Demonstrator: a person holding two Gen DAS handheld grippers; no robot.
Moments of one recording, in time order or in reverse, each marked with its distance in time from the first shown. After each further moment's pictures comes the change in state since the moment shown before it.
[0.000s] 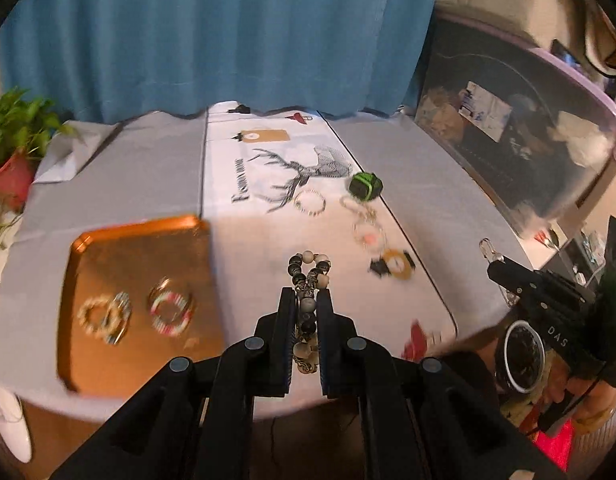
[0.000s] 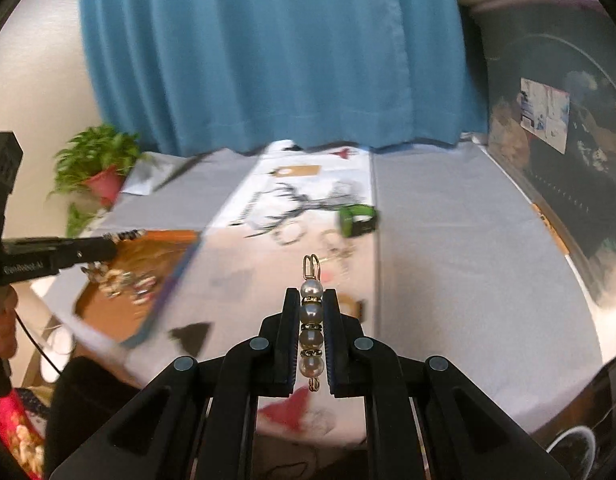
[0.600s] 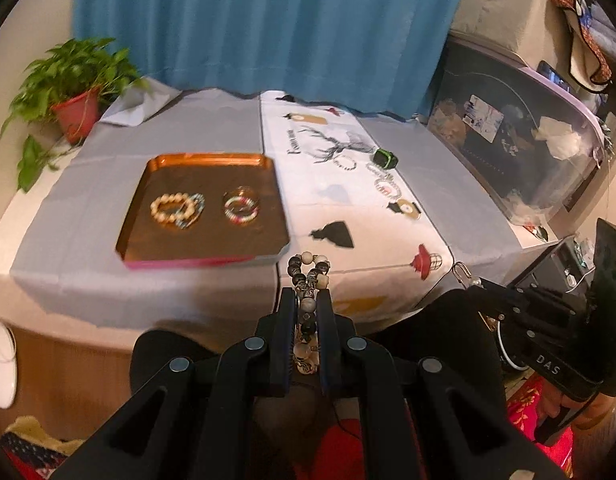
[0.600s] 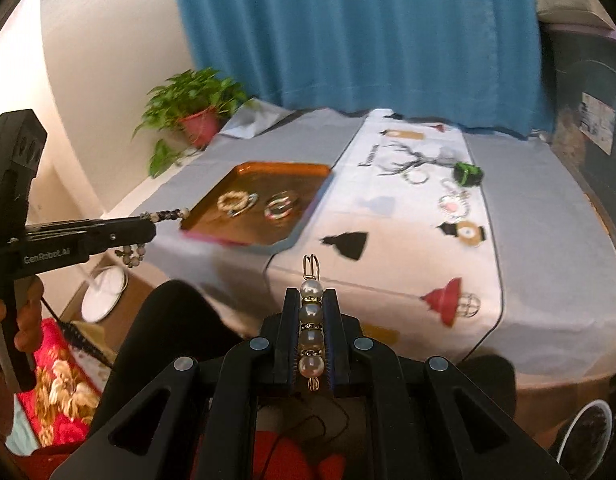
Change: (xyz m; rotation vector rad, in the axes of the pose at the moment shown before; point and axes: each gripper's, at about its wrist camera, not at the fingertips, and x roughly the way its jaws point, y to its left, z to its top) left arm -0.103 0.047 -0.129 -0.117 -0.045 0.021; right arm -0.082 0.143 -0.094 -0.127 0.098 0.175
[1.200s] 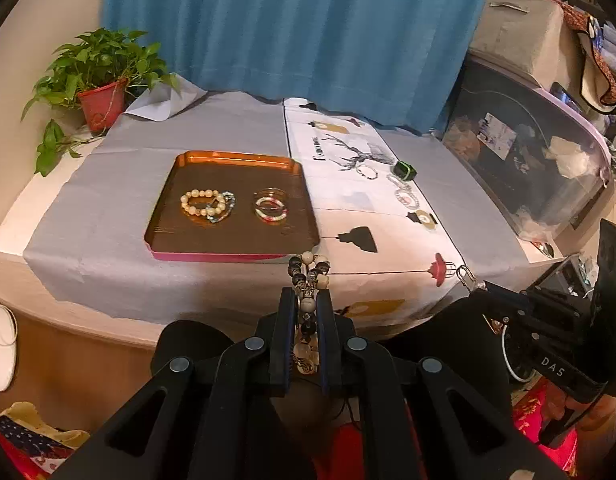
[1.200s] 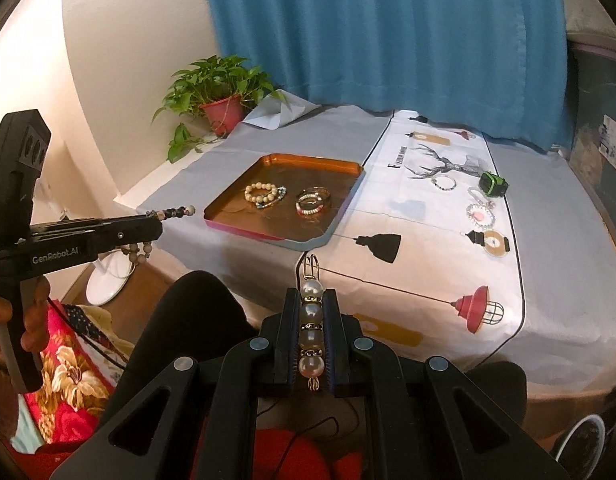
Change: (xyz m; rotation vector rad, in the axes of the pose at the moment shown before) left arm -0.014 0.034 -0.008 -0.052 -0.036 0.027; right arm 0.007 0.037 0.007 -0.063 0.023 0.021
